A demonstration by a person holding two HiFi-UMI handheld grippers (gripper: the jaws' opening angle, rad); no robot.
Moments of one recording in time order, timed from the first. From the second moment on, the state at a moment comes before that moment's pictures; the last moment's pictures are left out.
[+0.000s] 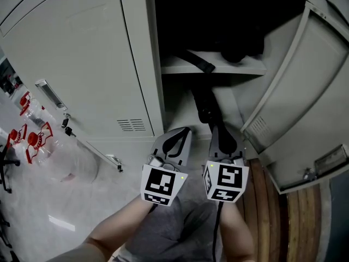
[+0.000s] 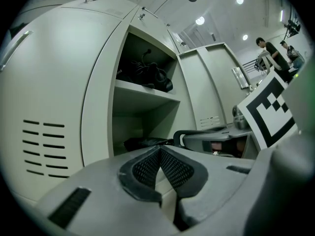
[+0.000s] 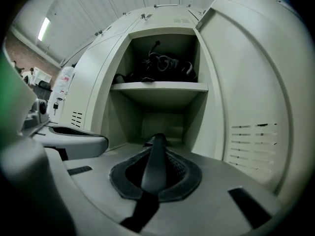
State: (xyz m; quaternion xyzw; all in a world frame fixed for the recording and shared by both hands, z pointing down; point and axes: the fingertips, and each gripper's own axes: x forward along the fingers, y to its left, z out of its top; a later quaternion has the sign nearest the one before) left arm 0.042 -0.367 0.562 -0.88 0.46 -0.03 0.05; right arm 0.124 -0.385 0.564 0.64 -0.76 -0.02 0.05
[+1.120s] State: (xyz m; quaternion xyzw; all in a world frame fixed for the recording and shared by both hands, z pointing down) left arm 0.043 -0.390 0.550 -0.89 0.46 -0.02 0.04; right arm 0.104 -0.466 0.549 0.61 -0.79 -0.01 0.11
